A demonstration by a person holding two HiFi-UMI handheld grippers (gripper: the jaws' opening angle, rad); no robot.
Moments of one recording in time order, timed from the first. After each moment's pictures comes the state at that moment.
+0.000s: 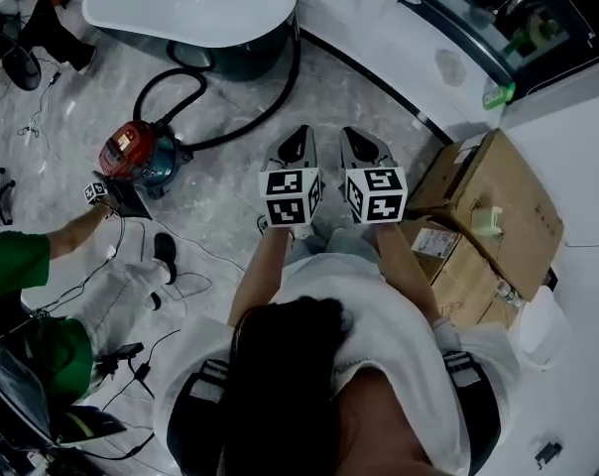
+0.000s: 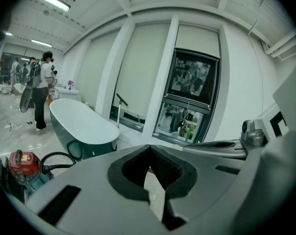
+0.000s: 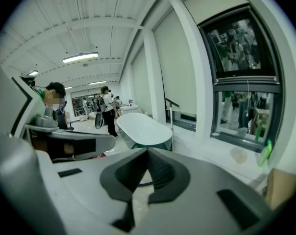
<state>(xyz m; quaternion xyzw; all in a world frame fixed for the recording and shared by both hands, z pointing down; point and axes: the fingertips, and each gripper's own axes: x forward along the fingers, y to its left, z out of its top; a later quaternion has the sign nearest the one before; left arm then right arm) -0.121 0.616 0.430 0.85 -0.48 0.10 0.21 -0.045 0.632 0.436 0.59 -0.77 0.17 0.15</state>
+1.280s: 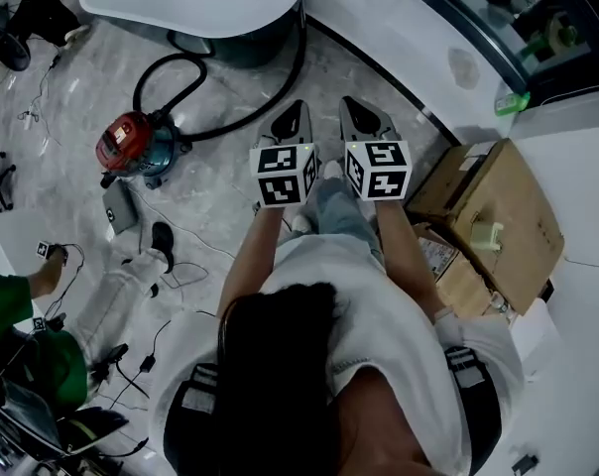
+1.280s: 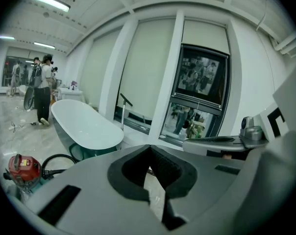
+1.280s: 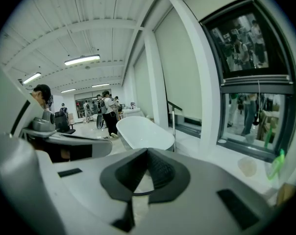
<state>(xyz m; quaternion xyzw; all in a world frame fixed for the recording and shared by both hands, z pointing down) -0.103 0.524 0.429 0.83 -0.50 0.11 0.21 -0.022 0.529 0.428 0.57 -0.79 0.16 0.14</state>
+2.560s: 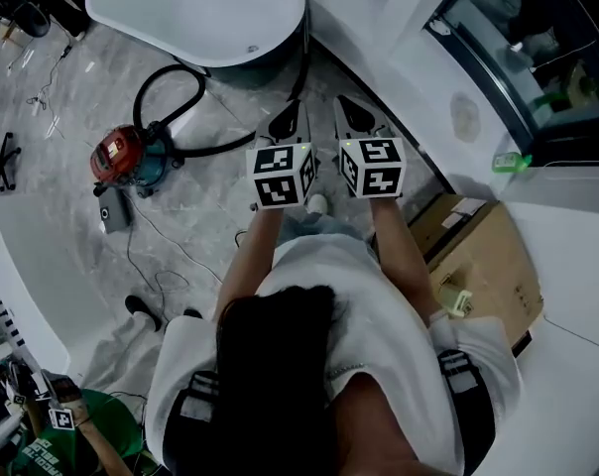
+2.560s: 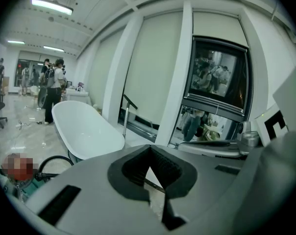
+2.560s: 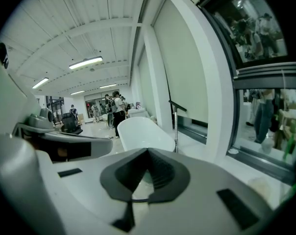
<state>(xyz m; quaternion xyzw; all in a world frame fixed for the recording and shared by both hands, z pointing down) -0.009 0.382 0.423 0.80 -0.56 0.10 0.22 0.065 0.374 0.431 0.52 -0.83 0.16 0.14</state>
